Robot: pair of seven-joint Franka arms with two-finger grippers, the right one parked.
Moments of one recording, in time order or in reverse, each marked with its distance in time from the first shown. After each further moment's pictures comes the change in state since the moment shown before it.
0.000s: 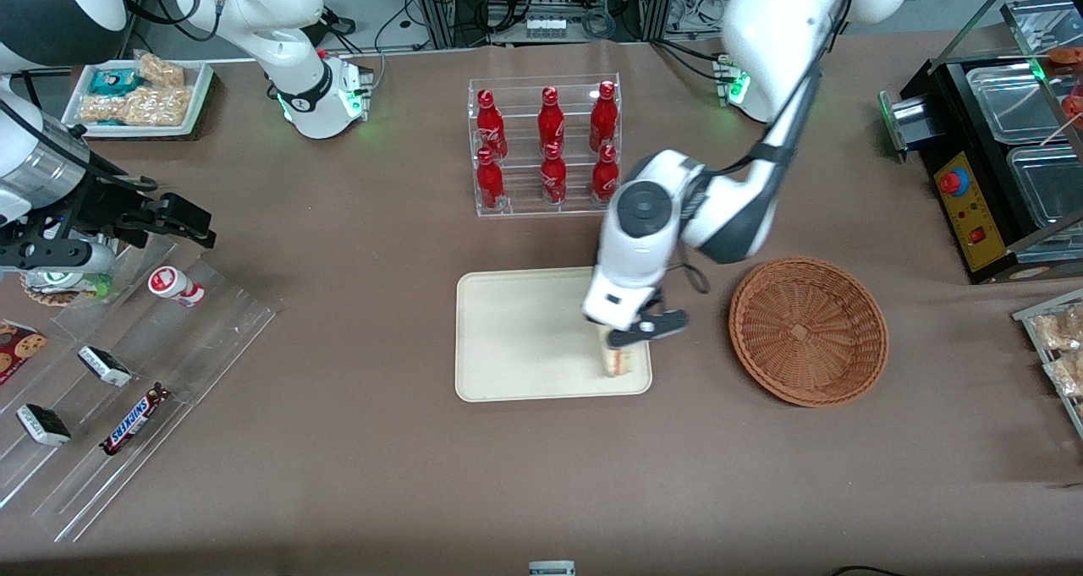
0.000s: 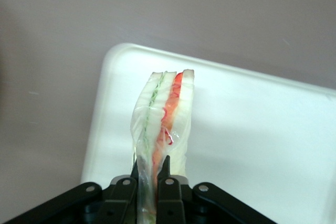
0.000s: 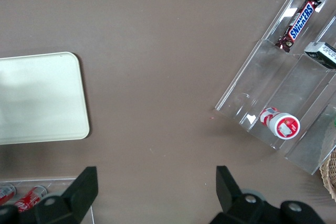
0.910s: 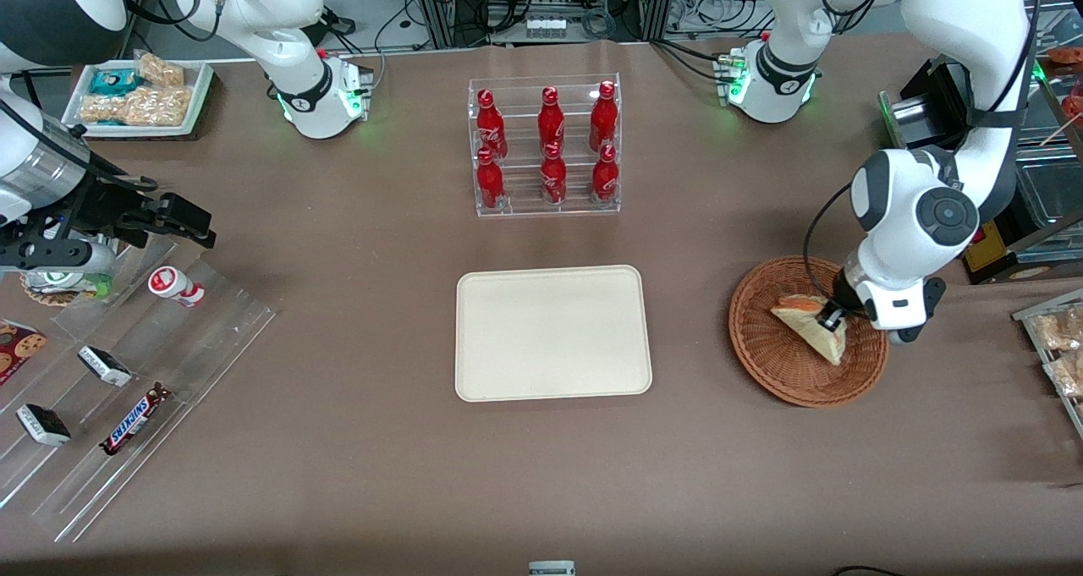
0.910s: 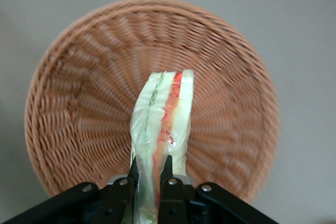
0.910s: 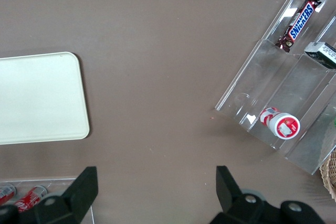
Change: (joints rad) arm 0.539 -0.371 0.010 -0.527 -0.002 0.091 -0.037
